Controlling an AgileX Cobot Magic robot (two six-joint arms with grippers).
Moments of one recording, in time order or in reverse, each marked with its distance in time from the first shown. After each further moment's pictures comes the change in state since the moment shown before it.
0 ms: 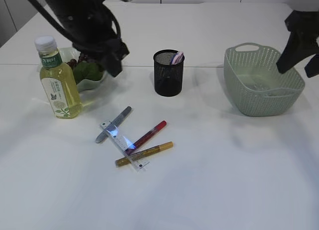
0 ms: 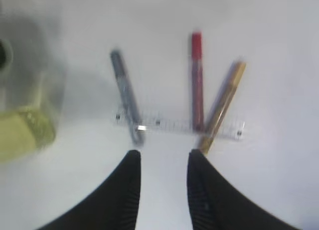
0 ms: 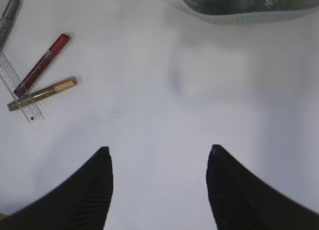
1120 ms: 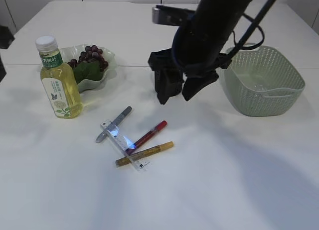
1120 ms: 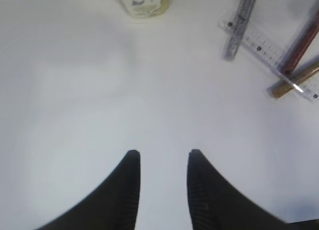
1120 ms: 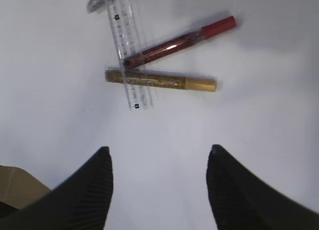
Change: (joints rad) left arm 0.273 -0.366 0.317 0.092 0.134 -0.344; right arm 0.439 0.374 -0.304 0.019 0.015 0.027
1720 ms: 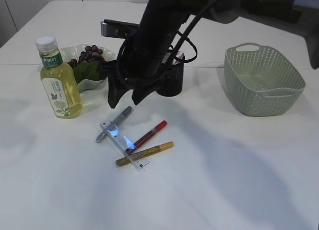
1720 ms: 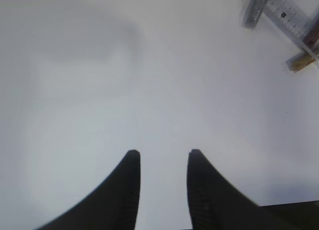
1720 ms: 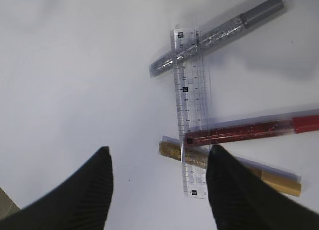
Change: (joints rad) left arm 0.043 -0.096 0.131 -0.003 0.000 -0.001; right arm 0.105 0.318 -0.370 0.069 -0.002 0.000
